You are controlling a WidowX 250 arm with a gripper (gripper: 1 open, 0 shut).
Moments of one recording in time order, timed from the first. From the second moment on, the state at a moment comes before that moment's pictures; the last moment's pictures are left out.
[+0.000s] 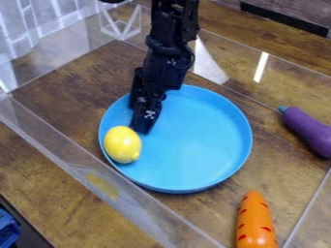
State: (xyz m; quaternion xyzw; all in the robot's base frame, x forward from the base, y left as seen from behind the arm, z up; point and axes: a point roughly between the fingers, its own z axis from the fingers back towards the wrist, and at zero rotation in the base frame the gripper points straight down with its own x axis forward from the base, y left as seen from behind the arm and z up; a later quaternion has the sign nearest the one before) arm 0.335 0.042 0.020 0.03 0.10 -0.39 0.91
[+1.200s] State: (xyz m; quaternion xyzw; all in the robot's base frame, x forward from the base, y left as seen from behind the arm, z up) arm 0.339 0.033 0.020 0.02 0.08 -0.38 0.92
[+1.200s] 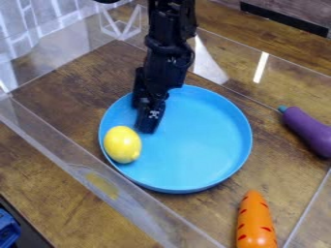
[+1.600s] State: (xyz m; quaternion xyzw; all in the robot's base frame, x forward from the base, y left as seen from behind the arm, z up) arm 0.343 0.032 0.020 0.01 0.07 -0.37 0.93
